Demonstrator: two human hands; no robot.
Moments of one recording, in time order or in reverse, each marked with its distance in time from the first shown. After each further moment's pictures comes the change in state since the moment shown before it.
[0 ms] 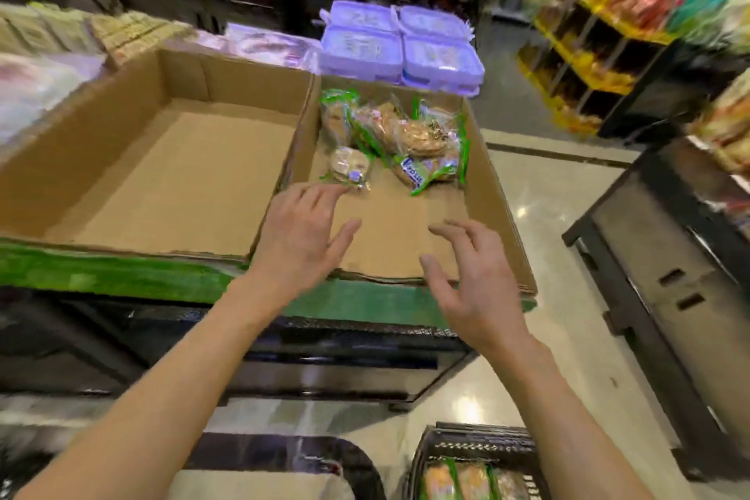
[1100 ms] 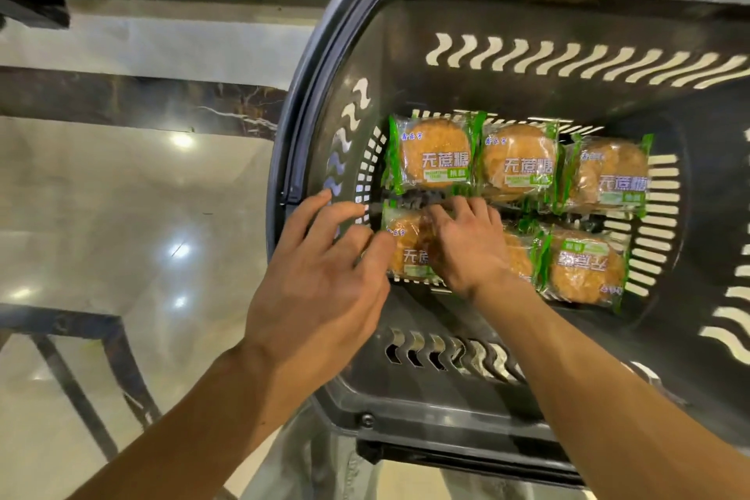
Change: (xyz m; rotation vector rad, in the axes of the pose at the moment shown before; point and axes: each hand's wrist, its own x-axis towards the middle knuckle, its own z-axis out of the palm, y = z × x) left_hand -0.534 0.277 0.528 0.019 -0.637 -0.026; right_hand -0.640 0.419 0.415 -0.232 -1.245 0.197
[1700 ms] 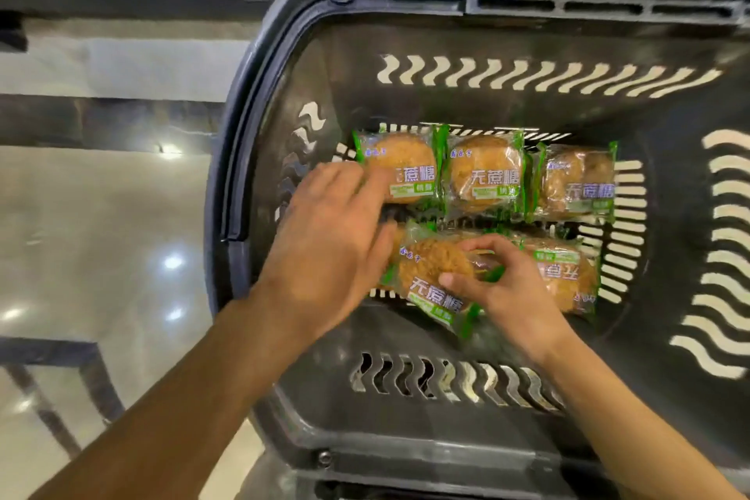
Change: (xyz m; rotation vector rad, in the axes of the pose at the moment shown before) left_hand 0.078 0.007 0.019 -0.330 -0.216 -0.193; right_hand -0.067 0.052 -0.024 1.455 -0.009 0.361
